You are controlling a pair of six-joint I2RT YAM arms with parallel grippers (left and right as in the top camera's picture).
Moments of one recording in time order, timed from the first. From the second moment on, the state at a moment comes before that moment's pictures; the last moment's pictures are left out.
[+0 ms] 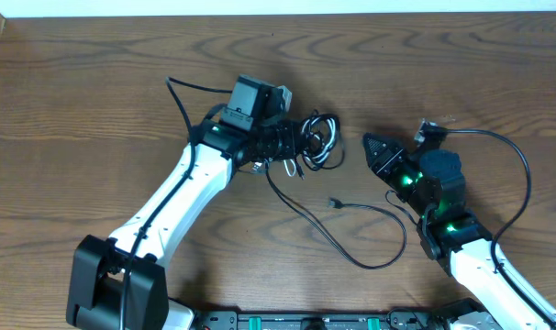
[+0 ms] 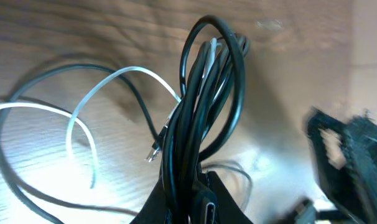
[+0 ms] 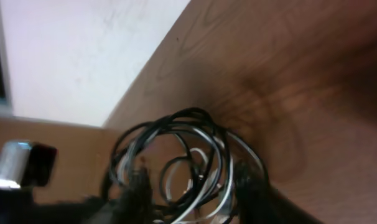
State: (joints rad) left arm -0.41 1.61 1.17 -0.53 0.52 -0.54; right arm 0.32 1.15 0.47 0.29 -0.17 1.02
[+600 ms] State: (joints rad) left arm -0.41 1.61 1.17 -0.55 0.85 -0.30; right arm 0.32 1.15 0.47 0.12 -0.28 0.67
